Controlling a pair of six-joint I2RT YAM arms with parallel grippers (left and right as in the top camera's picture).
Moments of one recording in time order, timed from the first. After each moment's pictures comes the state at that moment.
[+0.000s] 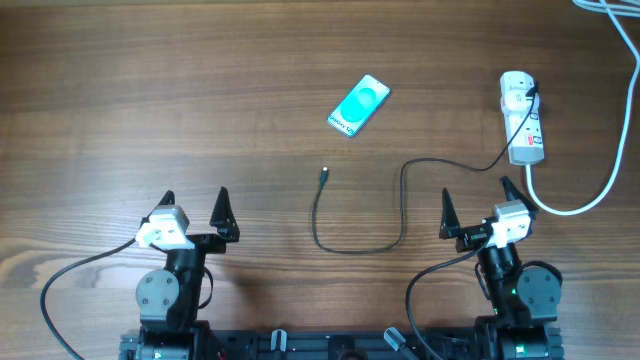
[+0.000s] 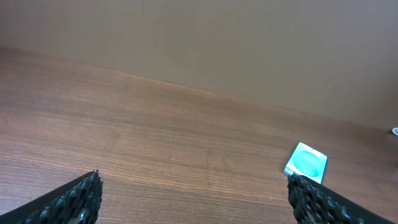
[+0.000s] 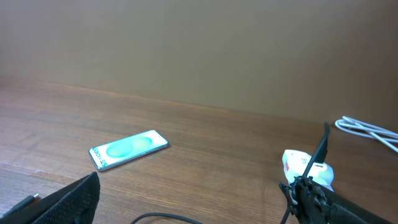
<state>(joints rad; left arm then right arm) -0.05 0.01 0.01 -0.07 -0.01 -0.25 0.04 0.02 0.01 0.00 -0.14 -0.10</state>
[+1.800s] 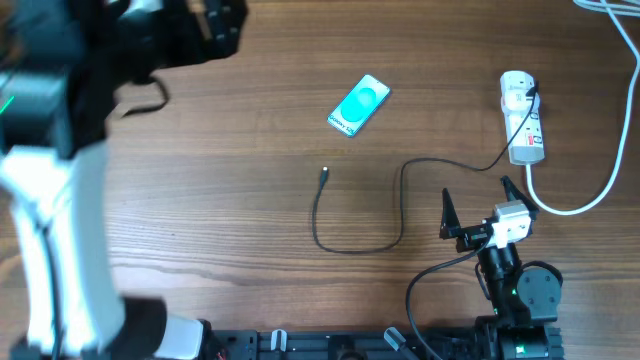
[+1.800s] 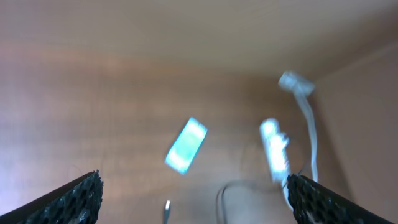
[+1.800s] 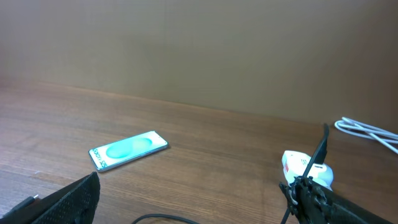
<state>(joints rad) -0.12 1.66 2.28 -1.29 0.35 -0.30 0.04 0.02 0.01 0.00 -0.14 -0.10</state>
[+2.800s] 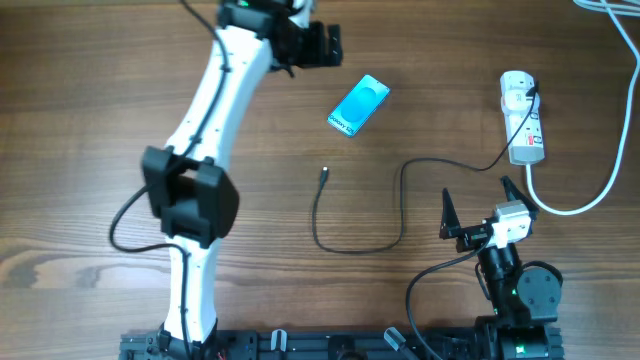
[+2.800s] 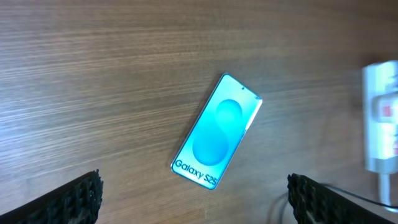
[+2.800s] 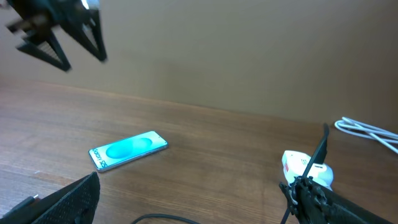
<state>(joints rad) -0.36 2.29 2.28 -1.07 0.22 -0.31 0.04 0.02 0.01 0.00 -0.14 -0.10</state>
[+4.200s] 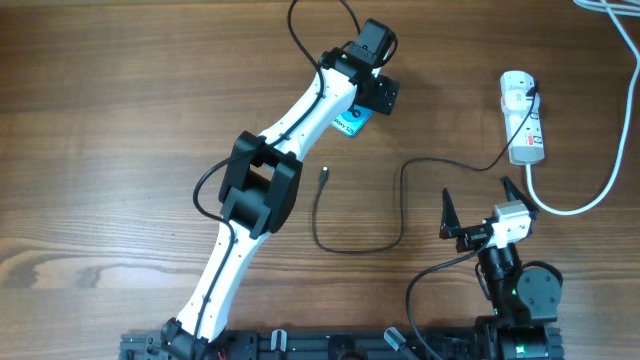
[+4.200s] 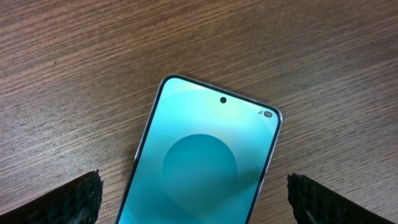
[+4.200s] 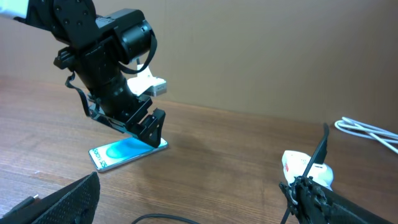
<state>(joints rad) -0.58 2.57 2.27 -0.81 -0.03 -0.19 0.04 0.02 0.01 0.00 -0.14 -0.10</state>
